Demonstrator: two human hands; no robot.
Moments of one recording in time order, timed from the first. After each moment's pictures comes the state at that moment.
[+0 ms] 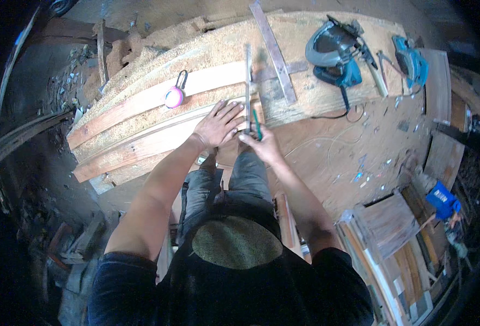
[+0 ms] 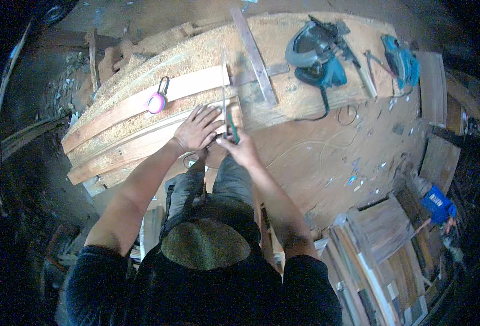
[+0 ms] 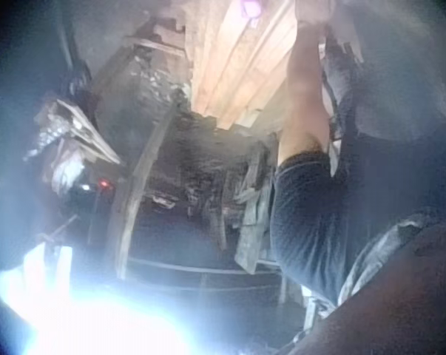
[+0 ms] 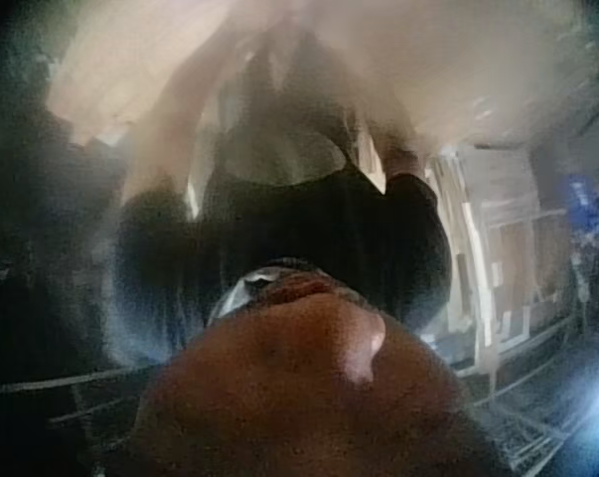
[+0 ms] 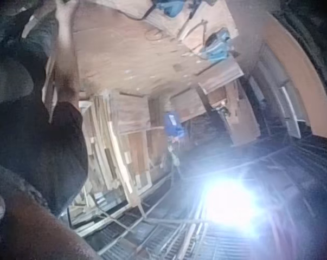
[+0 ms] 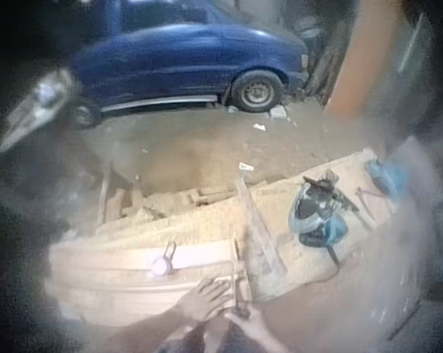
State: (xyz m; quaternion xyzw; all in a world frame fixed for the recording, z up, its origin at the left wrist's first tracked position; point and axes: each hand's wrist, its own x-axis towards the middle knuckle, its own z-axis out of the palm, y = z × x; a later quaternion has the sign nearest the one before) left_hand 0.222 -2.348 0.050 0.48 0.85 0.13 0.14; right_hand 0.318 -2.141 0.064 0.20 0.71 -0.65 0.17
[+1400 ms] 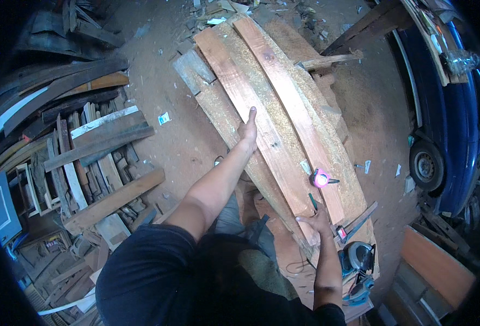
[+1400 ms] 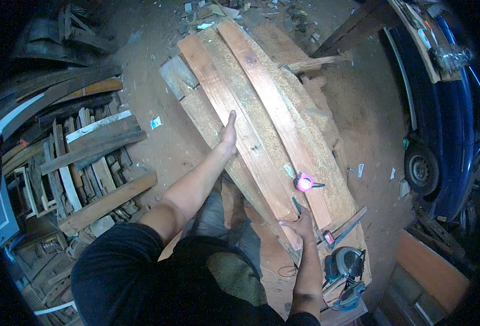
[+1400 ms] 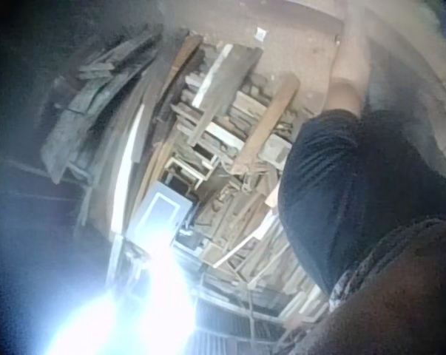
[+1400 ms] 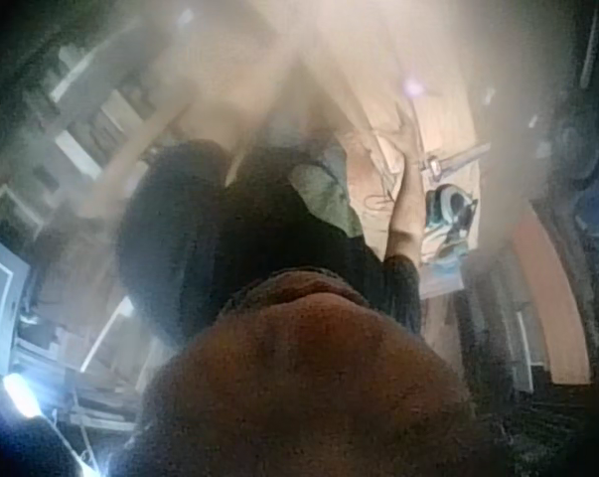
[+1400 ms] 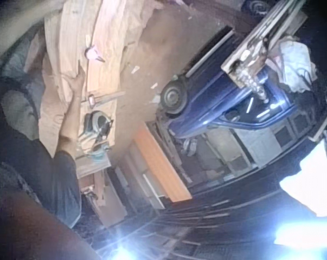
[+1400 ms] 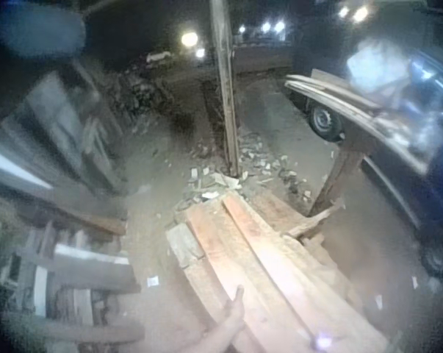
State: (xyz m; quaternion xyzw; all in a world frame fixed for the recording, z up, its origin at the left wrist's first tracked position) left_hand 0.307 -2.680 0.000 0.61 -0.18 -0.74 0.22; right_hand 0.157 -2.289 0.082 -0.31 0.81 -0.16 0.47
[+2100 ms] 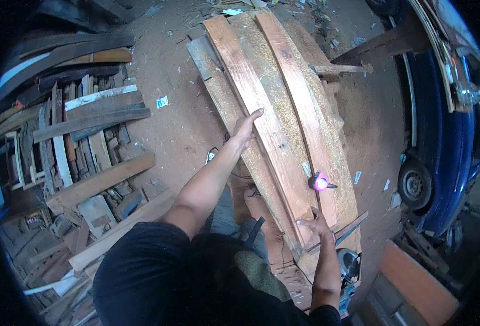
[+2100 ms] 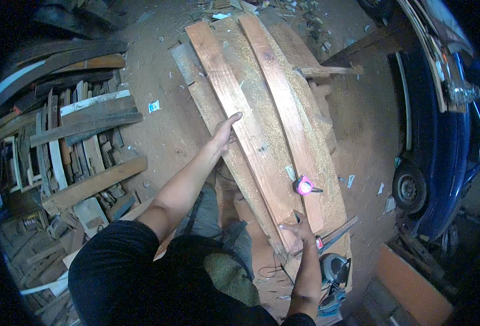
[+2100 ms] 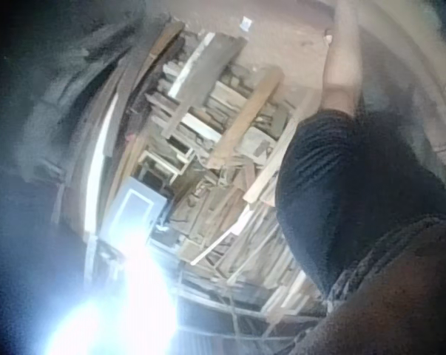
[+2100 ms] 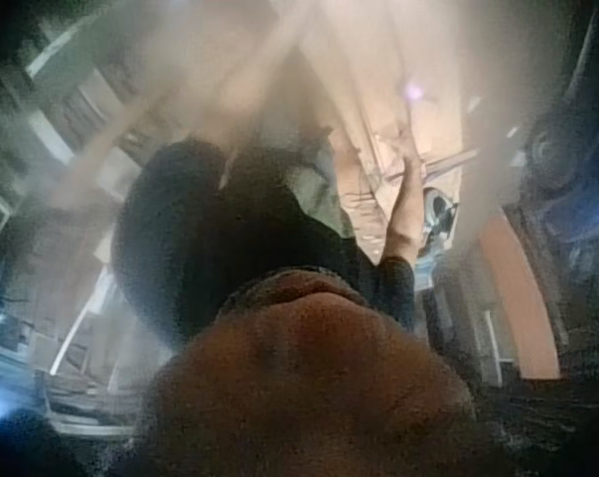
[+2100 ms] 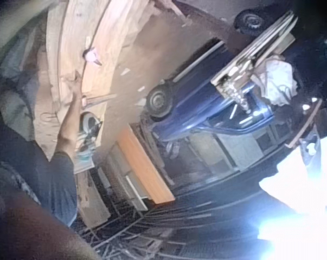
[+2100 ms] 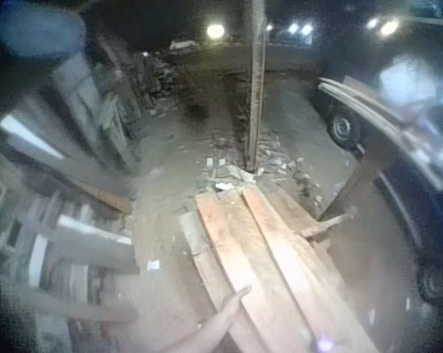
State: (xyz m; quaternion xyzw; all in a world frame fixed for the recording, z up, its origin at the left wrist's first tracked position) left_hand 0.373 -2.683 0.011 0.53 -0.22 -0.79 0.20; right_hand 0.146 -2.278 0.076 -0.14 0.78 -0.17 0.59
